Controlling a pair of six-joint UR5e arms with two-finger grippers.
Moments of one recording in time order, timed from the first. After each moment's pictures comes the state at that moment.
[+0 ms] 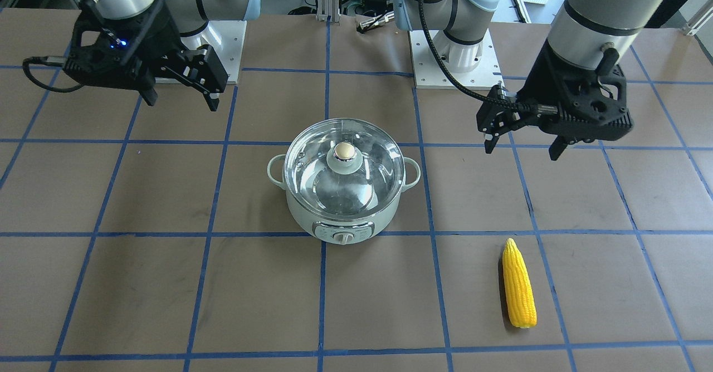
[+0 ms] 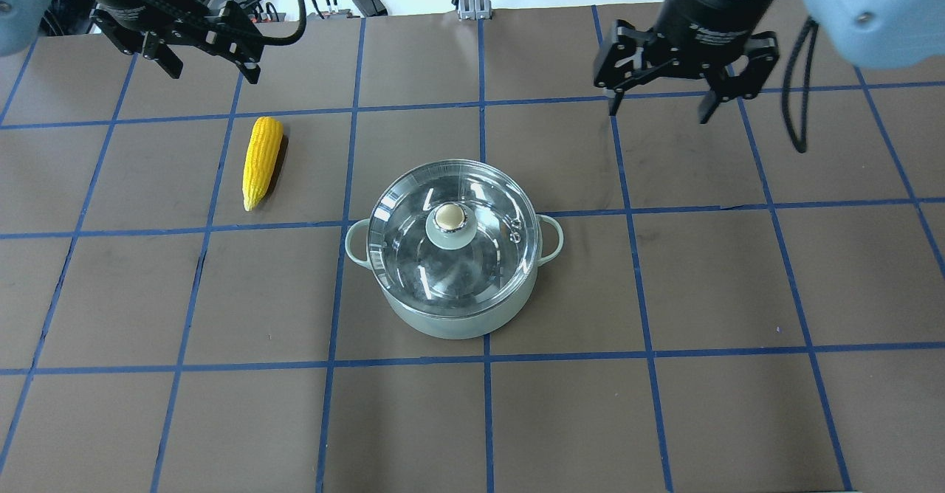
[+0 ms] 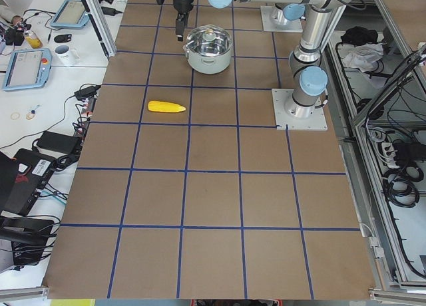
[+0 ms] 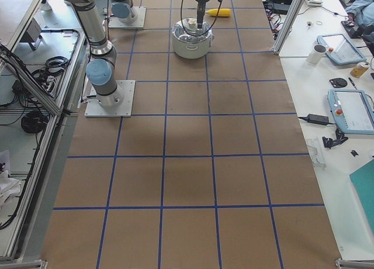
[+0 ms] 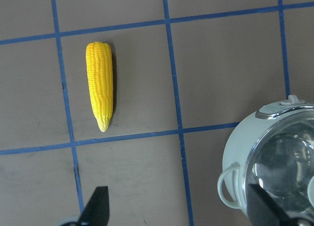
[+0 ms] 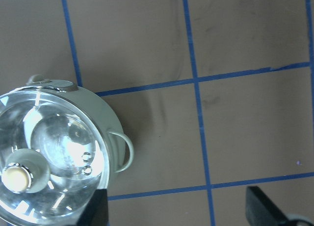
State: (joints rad) left arm -1.50 -1.67 -1.43 -1.50 1.57 0.20; right arm 1.64 -1.54 1.47 -1.51 -1.53 0.21
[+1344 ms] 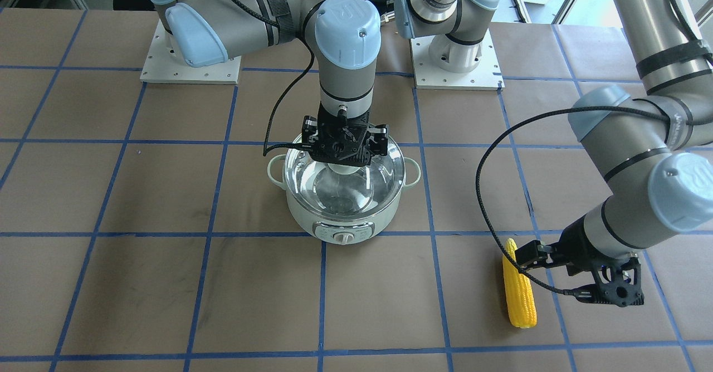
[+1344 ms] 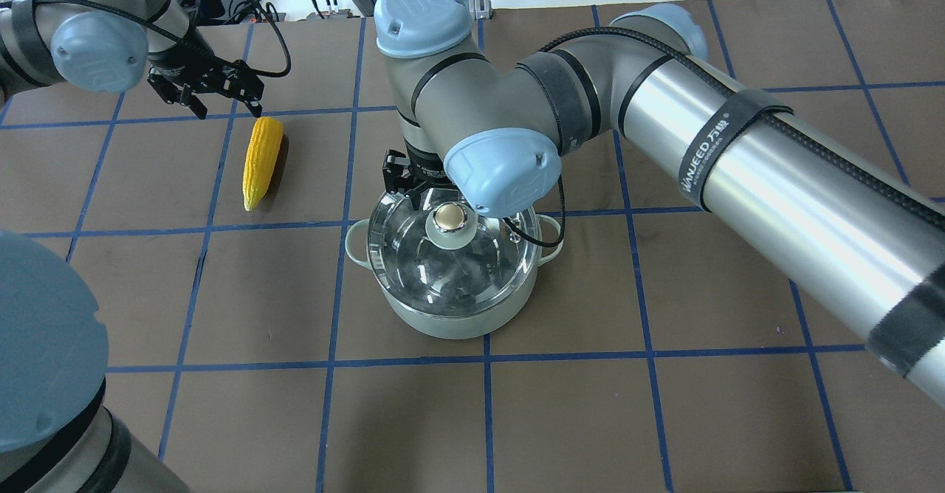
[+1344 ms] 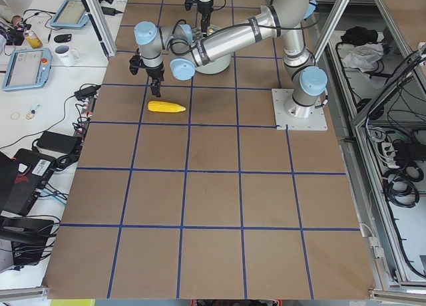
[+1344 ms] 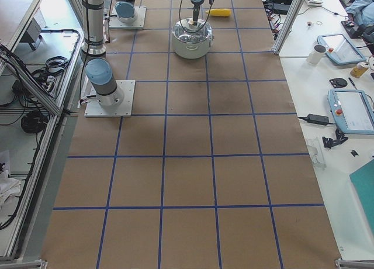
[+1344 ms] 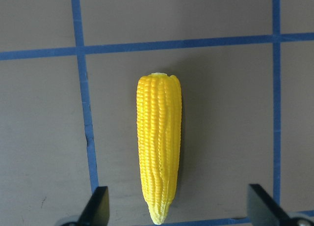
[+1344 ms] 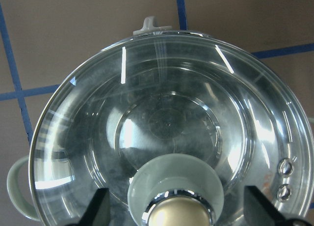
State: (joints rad) left arm -1.34 -2.05 -1.43 -1.23 1.53 0.28; right arm 2.05 -1.24 1.52 -1.84 -1.53 0.62
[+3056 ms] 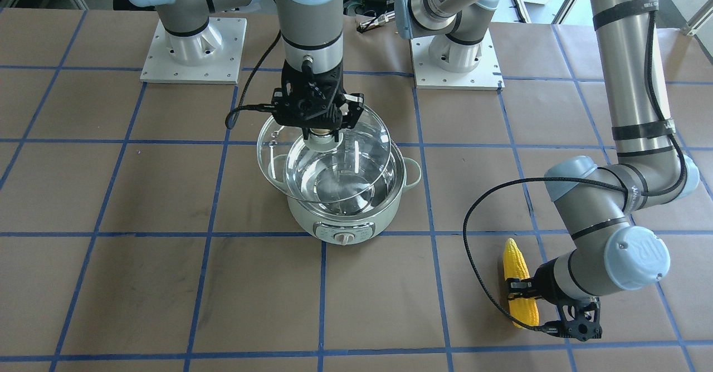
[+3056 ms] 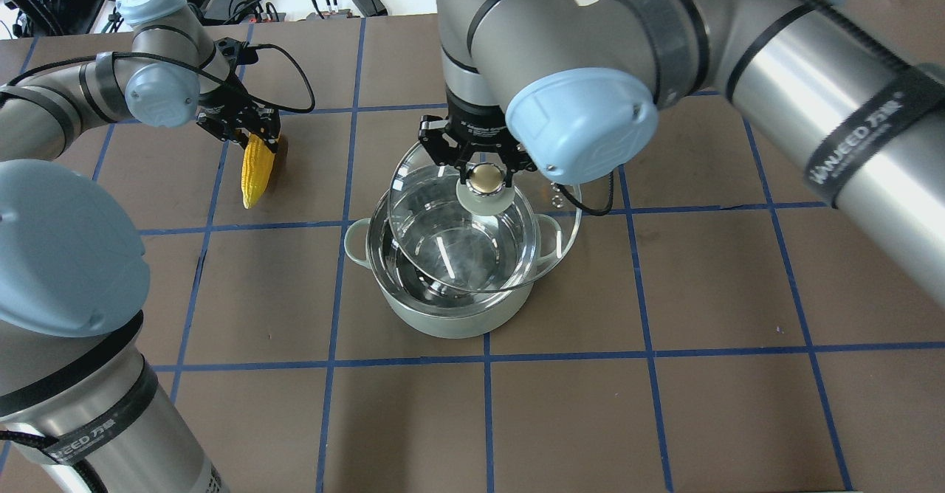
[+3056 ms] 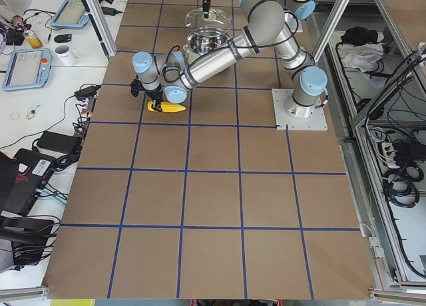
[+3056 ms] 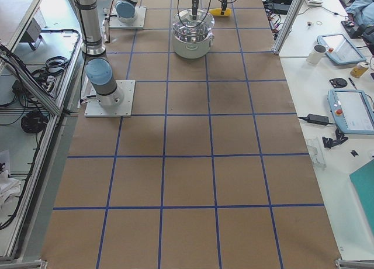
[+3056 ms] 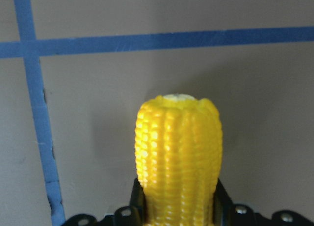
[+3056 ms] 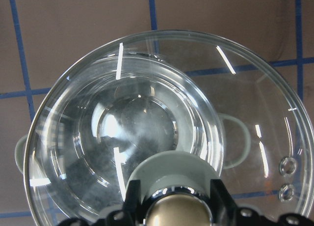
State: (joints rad) left arm -1.33 -2.23 -1.43 -1.11 1.53 0.27; right arm 1.97 -1.38 1.50 -1.72 -1.53 0.51
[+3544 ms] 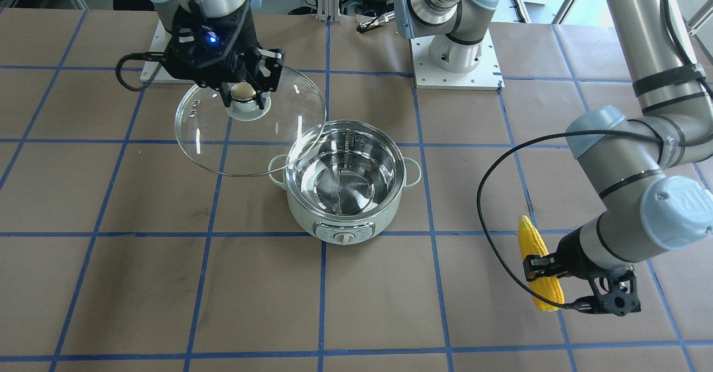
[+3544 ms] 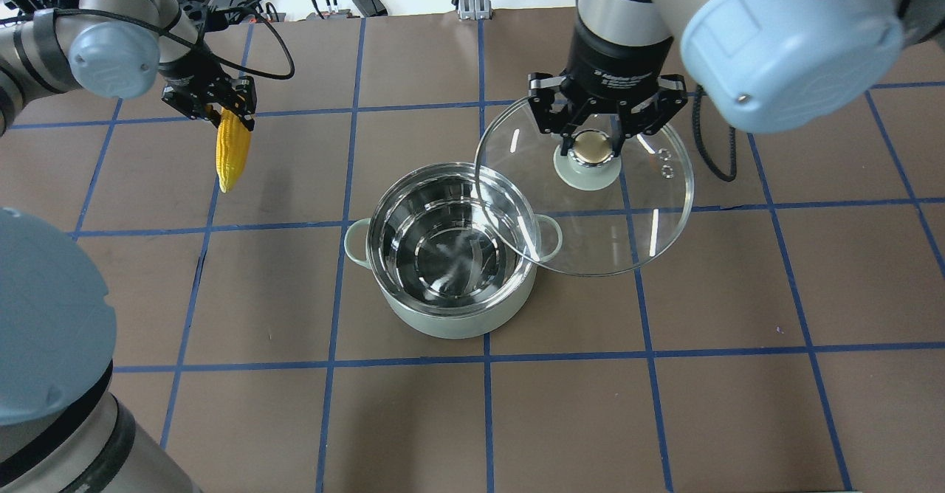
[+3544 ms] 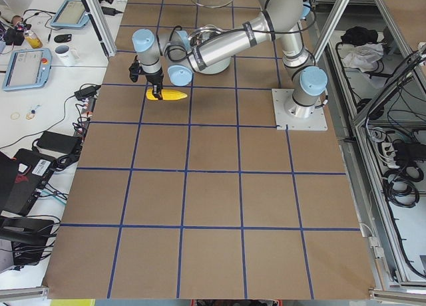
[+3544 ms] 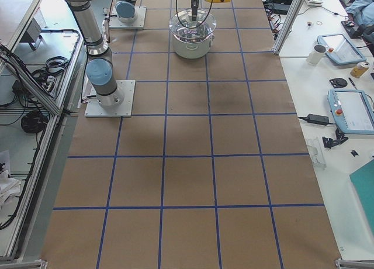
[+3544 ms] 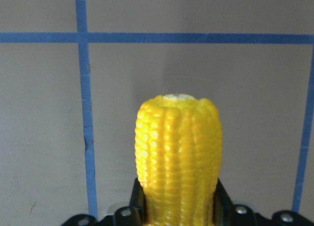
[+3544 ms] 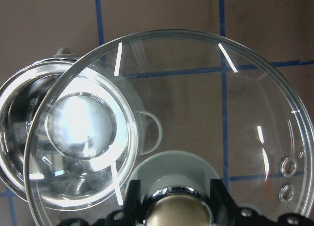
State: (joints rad) left arm -1.34 -2.08 -1.42 -1.24 1.55 0.20; right arm 1.79 -1.54 1.50 -1.55 -1.56 0.29
